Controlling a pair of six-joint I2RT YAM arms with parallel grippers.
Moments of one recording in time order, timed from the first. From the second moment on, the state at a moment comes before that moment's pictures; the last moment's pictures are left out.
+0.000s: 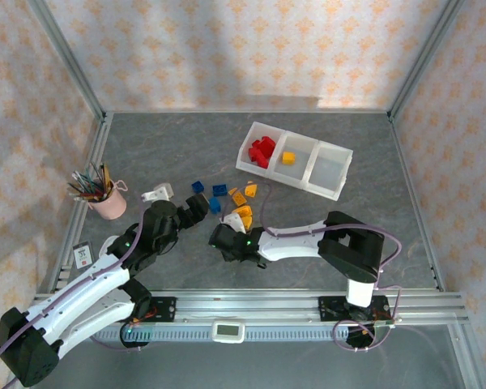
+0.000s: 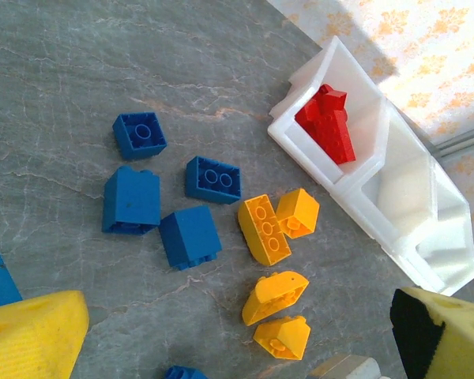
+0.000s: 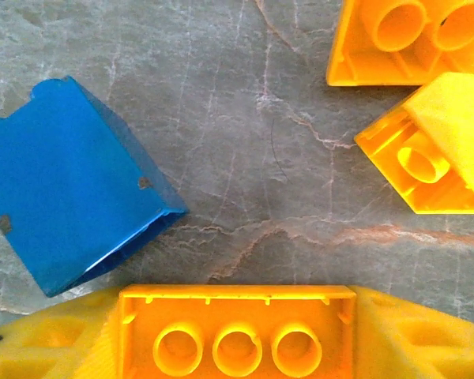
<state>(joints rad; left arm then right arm) -0.58 0.77 0.49 -0.25 -0.26 -0.93 1.19 1.82 1.02 -0.35 0.36 0.68</state>
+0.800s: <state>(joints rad) -0.58 1.08 0.63 -0.09 -0.12 -0.91 0.71 1.49 0.99 -0.43 0.37 0.65</state>
